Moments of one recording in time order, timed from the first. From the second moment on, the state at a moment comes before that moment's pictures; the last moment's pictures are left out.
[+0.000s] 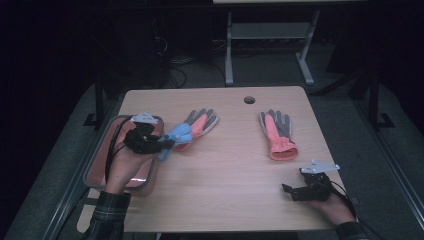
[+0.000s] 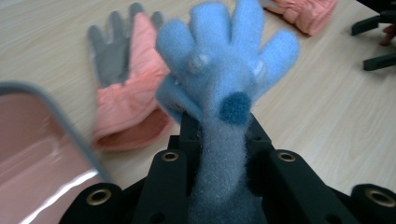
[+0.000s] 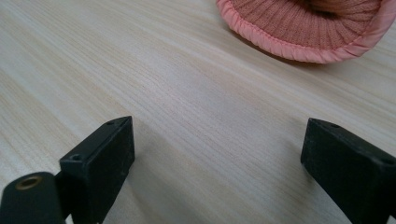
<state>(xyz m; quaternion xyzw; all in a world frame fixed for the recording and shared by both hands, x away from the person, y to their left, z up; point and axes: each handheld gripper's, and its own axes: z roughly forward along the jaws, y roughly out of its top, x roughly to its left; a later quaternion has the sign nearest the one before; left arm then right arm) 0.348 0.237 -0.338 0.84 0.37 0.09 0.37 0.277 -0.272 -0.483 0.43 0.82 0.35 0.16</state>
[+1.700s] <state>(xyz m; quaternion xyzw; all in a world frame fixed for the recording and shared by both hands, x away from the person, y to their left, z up) 0.391 0.331 -0.432 0.82 0.52 0.09 0.22 0.277 -0.272 -0.483 0.43 0.82 0.35 0.16</state>
